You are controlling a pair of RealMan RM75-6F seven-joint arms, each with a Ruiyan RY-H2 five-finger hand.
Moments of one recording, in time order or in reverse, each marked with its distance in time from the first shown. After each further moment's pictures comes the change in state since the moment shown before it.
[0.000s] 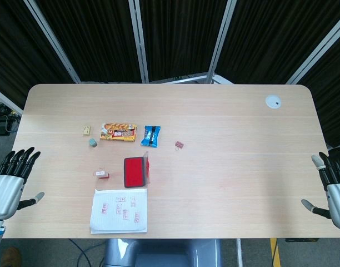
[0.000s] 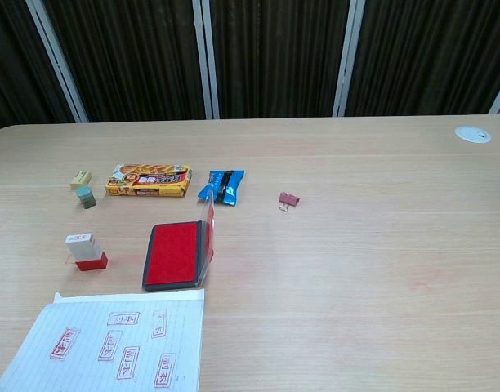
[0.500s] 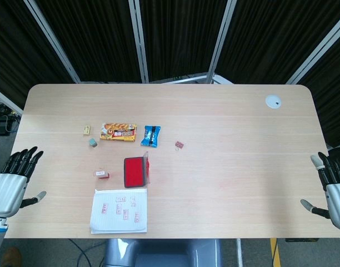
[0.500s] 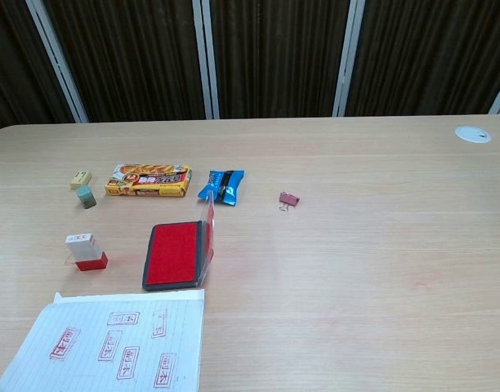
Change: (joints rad) left arm -0.026 -0.037 -0.014 0.037 -0.013 -0.033 0.005; right arm 0.005 -0.002 0.002 -0.011 0.002 -0.007 -0.001
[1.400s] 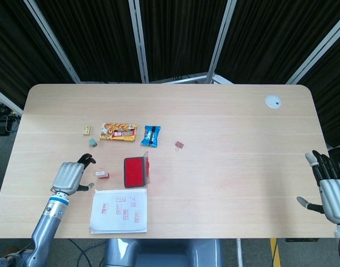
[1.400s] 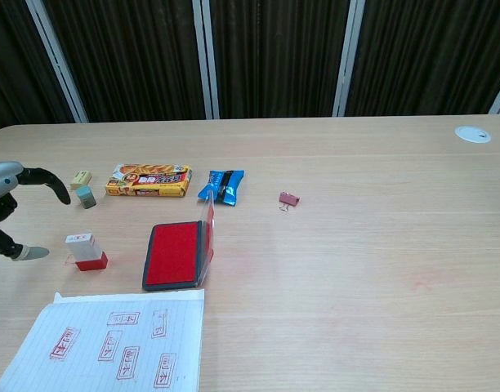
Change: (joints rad) left arm -0.229 -0.436 -0.096 0.240 -0.353 -0.332 0.145; right arm 0.034 -0.024 0.010 0.016 0.059 -0.068 -0.029
